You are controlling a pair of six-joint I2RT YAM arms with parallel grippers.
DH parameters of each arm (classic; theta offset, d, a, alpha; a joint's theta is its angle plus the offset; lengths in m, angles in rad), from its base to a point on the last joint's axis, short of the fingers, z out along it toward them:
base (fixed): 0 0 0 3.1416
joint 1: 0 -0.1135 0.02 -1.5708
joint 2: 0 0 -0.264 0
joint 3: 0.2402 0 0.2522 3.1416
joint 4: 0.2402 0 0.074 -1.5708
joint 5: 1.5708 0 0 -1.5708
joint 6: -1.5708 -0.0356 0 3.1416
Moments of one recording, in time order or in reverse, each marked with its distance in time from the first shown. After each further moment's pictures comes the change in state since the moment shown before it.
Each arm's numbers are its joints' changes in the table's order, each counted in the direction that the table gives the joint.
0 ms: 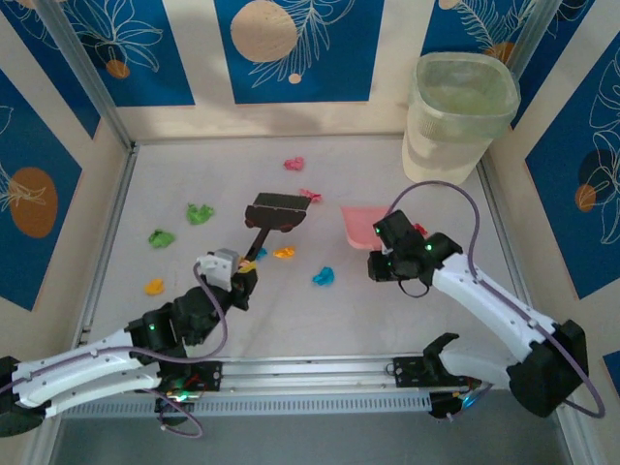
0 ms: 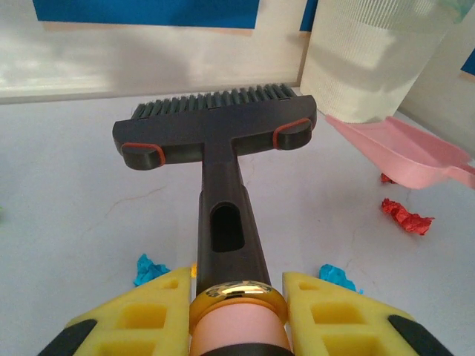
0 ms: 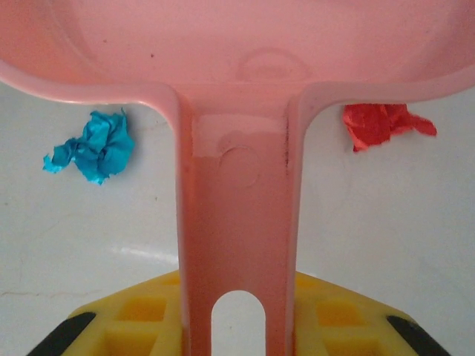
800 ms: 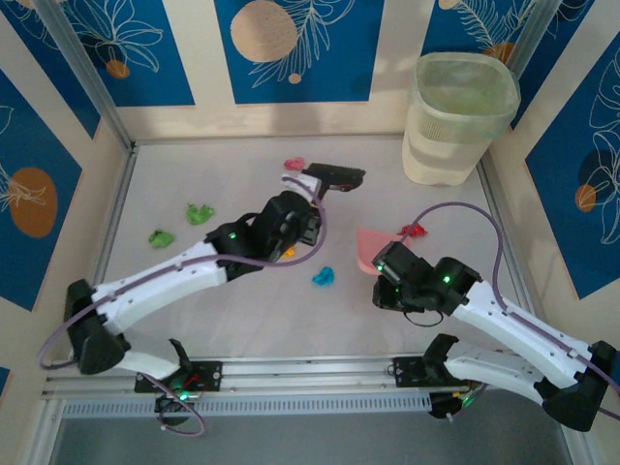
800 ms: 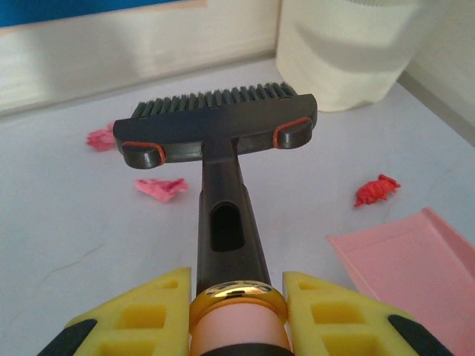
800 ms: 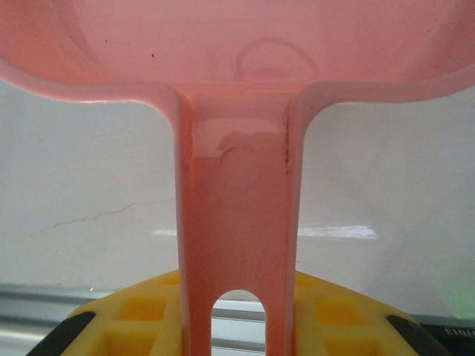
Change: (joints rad) left arm -0.142 -0.882 0.892 0.263 0.238 -0.010; right arm -0.243 0.182 -0.013 0.243 0.060 -0.462
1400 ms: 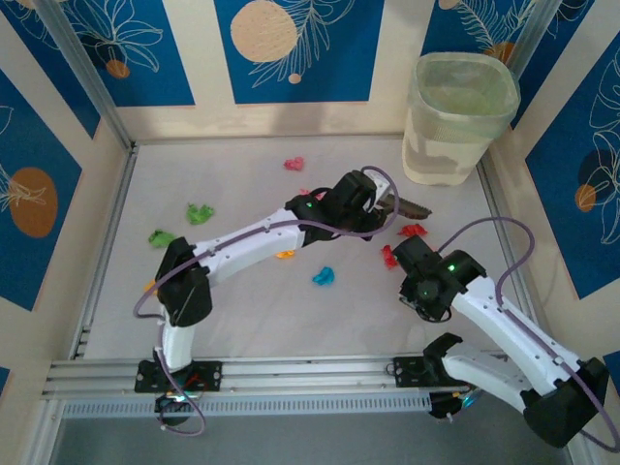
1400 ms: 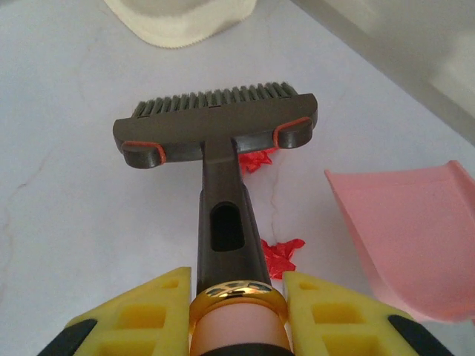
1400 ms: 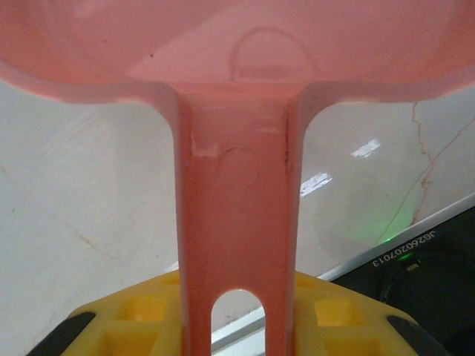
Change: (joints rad) left arm -0.006 -0.532 0.479 0.089 0.372 -0.098; right arm 0.307 -0.011 -0.066 0.129 0.012 -0.208
